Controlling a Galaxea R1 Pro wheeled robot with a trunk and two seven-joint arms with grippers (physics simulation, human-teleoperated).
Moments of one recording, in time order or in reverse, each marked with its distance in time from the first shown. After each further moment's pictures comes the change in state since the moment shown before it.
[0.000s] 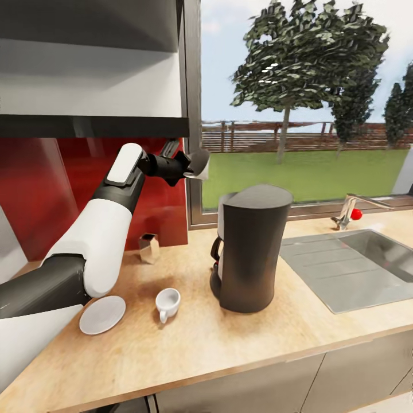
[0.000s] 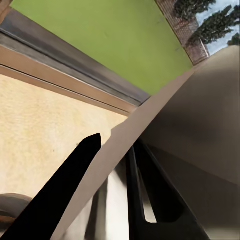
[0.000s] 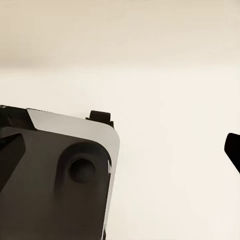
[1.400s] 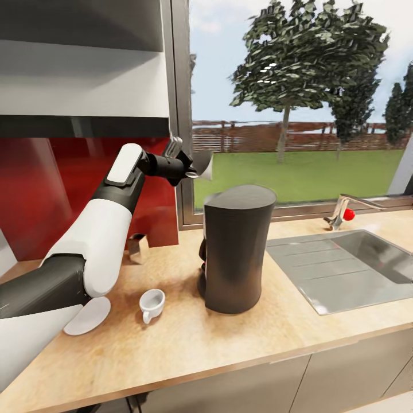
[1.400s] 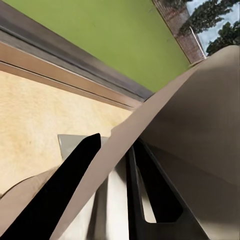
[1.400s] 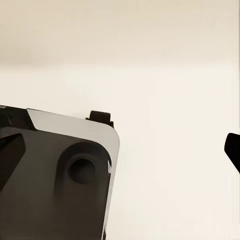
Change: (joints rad) left arm 0.000 0.000 0.001 0.002 0.004 0.043 -0.043; right arm 0.000 0.000 0.000 0.000 0.000 -0.001 0.000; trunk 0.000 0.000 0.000
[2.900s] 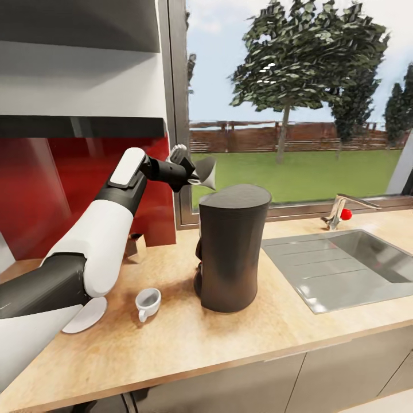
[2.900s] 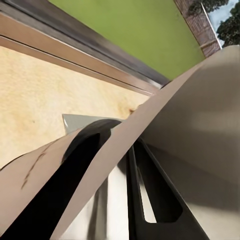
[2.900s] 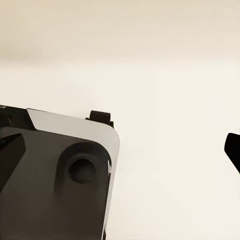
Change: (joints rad) left arm 0.000 0.000 -0.006 0.046 0.001 0.055 -0.002; right arm 0.000 0.000 0.000 0.000 0.000 0.000 0.000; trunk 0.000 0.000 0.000
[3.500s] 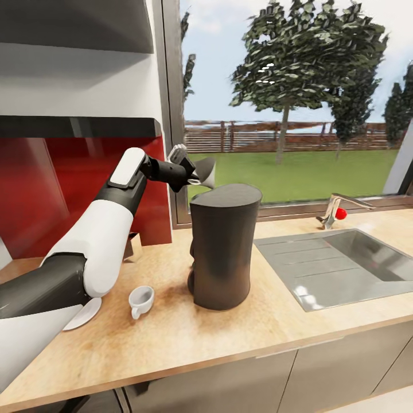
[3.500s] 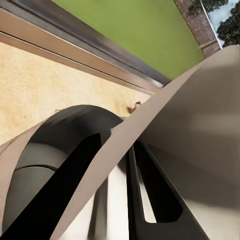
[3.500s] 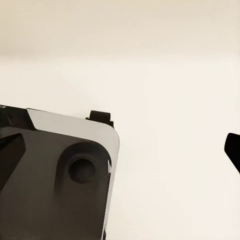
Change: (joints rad) left arm 0.000 0.000 0.000 0.000 0.000 0.000 0.000; right arm 0.000 0.000 0.000 0.000 0.000 0.001 0.000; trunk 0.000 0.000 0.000
